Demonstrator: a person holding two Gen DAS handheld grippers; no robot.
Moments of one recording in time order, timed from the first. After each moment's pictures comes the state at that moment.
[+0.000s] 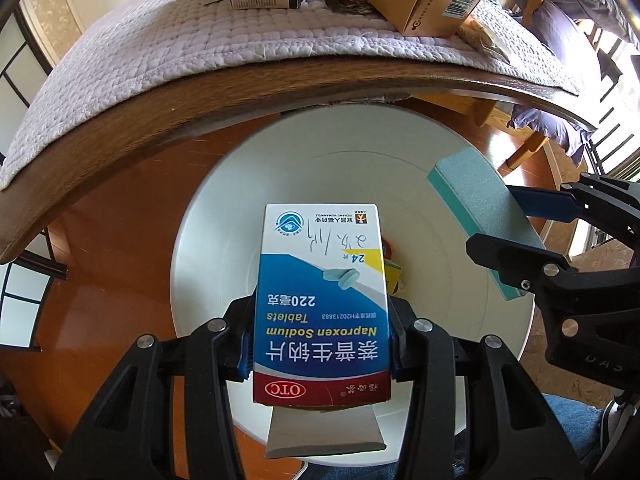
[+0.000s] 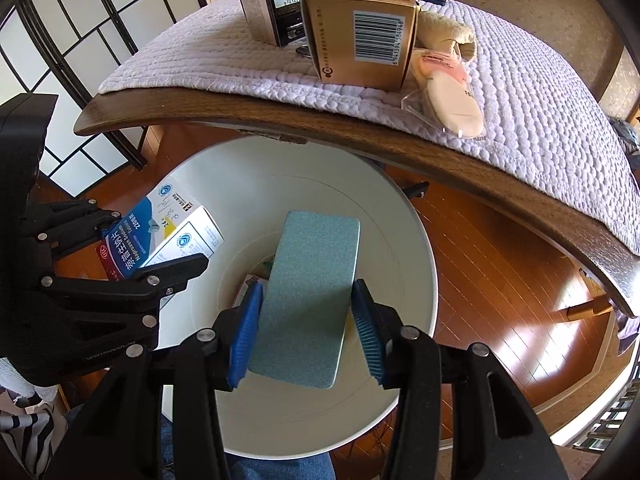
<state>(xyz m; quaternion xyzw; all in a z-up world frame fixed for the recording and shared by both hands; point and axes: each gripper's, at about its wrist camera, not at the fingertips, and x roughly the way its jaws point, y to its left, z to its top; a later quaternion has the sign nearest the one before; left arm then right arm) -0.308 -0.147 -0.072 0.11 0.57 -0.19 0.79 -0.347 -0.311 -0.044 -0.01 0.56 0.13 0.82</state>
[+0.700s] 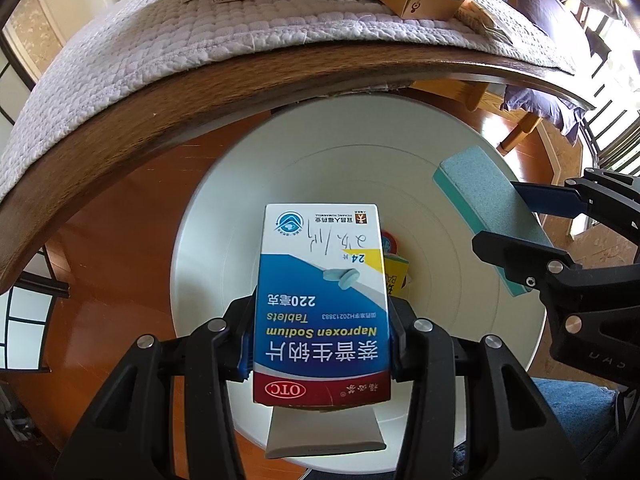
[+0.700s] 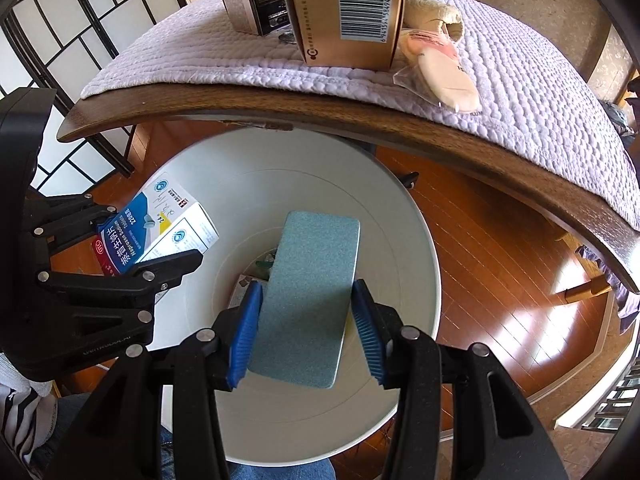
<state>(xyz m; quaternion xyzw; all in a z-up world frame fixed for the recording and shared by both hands) -0.298 -0.153 -0.077 0.14 0.58 -0.22 0.77 -0.353 -0.311 -0.052 0.00 0.57 0.10 0.82</state>
